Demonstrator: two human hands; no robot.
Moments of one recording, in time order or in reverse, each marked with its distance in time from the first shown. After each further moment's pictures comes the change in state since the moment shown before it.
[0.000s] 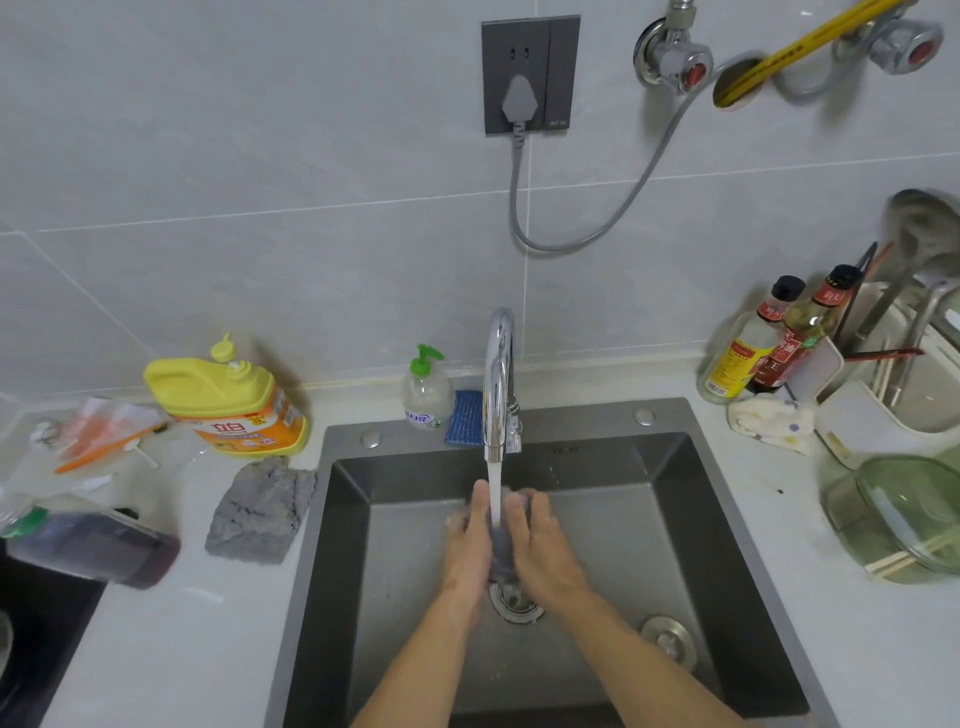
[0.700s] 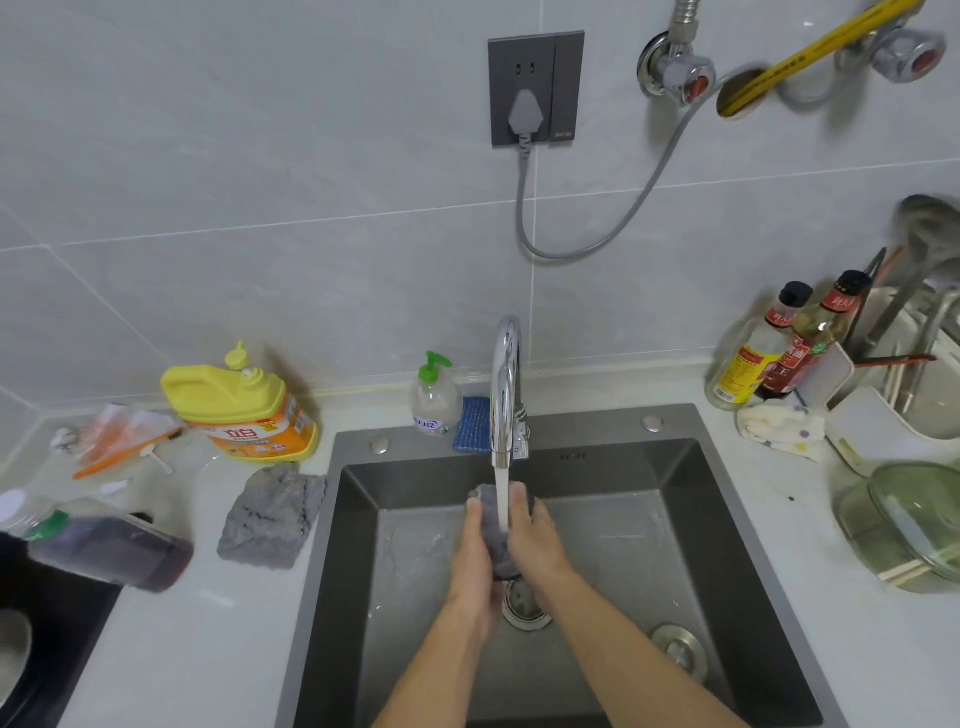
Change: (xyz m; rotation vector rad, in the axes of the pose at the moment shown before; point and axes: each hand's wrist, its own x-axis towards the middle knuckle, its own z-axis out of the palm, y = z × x) left_hand -0.013 0.003 0.001 -0.353 -0.084 -0.028; right_hand 0.015 -0.024 0.020 0.355 0.036 0.272
